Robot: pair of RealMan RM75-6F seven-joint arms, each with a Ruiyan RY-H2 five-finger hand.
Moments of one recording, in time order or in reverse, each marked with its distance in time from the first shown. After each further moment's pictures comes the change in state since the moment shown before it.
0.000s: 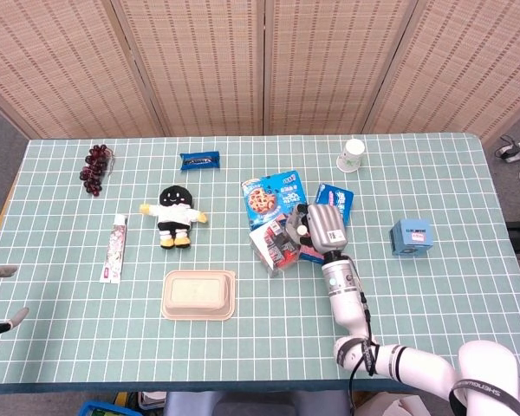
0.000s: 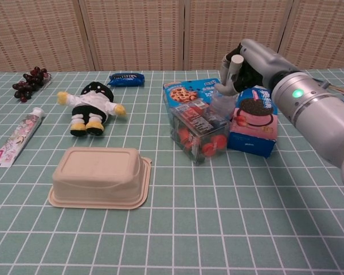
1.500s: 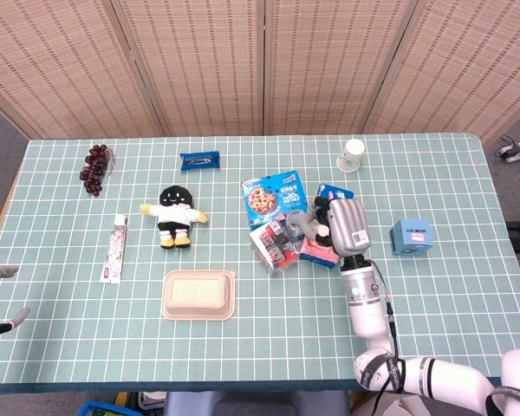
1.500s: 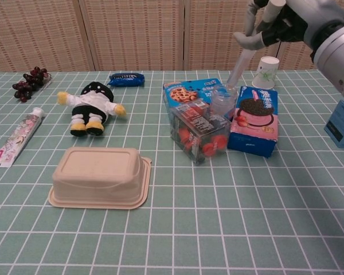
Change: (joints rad) left arm 0.000 -0.004 0.000 -0.004 -0.002 0.000 0.020; right arm -0.101 0.166 0.007 -0.322 -0.131 0.172 0.012
